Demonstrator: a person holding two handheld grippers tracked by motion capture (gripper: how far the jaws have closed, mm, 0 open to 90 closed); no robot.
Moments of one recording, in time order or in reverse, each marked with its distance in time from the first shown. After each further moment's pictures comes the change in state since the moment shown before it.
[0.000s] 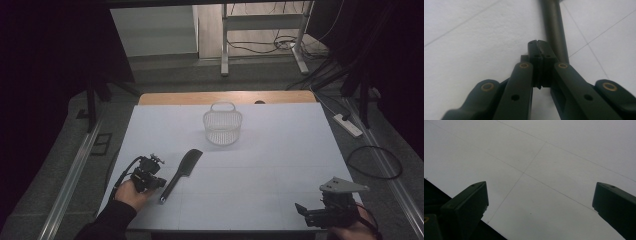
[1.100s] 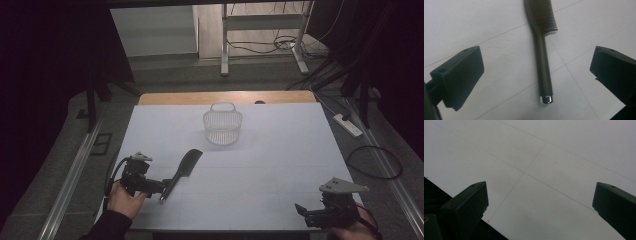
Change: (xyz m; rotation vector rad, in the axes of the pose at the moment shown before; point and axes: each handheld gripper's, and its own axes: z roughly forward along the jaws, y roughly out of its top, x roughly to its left) left arm -0.011 -0.020 -0.037 -0.289 -0.009 -0.075; right arm 0.001 0.000 0.000 0.003 -0.001 -0.006
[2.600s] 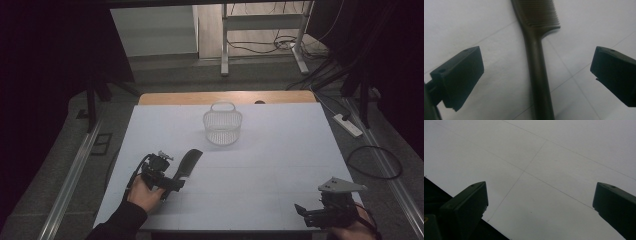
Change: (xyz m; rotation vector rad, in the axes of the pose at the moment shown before) left arm -0.012 0.022 0.055 0.169 0.040 0.081; right arm 0.000 0.001 0.002 0.015 0.000 0.001
